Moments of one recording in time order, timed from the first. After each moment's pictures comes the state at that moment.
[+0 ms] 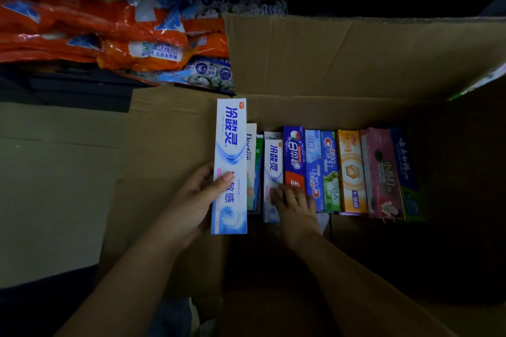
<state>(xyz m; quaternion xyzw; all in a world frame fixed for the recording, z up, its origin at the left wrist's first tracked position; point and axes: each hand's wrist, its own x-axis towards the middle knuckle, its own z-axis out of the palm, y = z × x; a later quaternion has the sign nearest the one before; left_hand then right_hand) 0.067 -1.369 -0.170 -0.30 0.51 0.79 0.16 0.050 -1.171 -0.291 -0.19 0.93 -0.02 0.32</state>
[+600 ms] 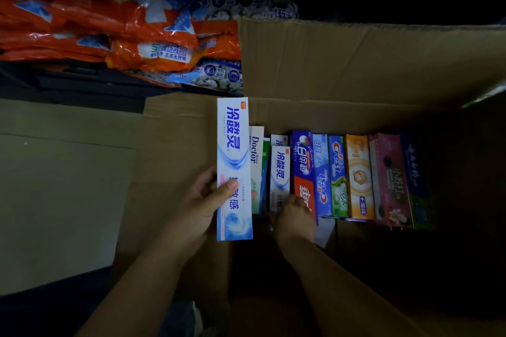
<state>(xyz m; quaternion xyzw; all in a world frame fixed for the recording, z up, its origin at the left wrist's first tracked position) 0.072 -1.375 -0.177 -0.28 0.48 0.82 0.13 0.053 -1.210 -0.287 0.07 0.94 -0.13 0.30</state>
